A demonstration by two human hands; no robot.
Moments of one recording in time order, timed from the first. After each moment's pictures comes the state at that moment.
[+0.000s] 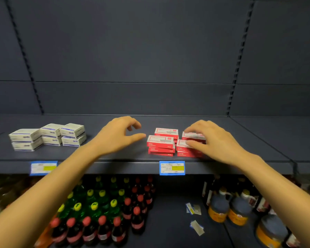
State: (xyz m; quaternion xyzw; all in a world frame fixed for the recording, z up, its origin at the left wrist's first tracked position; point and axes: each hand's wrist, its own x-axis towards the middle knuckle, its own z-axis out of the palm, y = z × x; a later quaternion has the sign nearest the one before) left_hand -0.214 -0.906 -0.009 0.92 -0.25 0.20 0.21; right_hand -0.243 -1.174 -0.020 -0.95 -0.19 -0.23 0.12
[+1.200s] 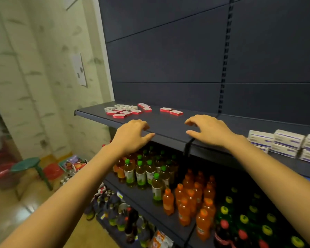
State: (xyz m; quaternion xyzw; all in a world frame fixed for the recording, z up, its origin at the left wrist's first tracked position) left_hand -0.345 -0.405 -0.009 0.97 0.11 0.23 0.03; right_hand -0.200 -0.600 -0.007 -0.87 -0.45 -0.16 0.13
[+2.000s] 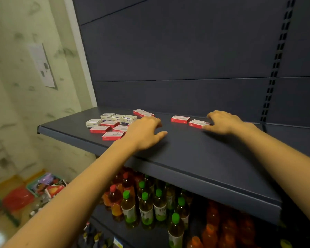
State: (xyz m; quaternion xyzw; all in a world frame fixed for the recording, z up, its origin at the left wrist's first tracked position) left_hand -0.146 -0.210 -0.014 0.98 0.02 0.18 -0.01; right_hand 0.011 -0.414 -0.023 -0.96 -0.25 -0.09 0.05
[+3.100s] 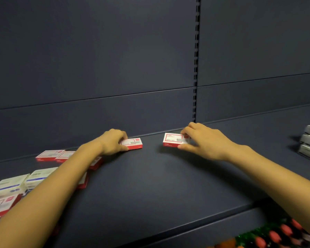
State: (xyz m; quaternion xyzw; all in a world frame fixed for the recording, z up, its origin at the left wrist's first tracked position) left_hand 0.068 -0.159 -0.009 0.96 -0.27 0.01 0.03; right_hand -0.055 -0.411 -0.017 -0.98 -0.08 -0.17 0.01
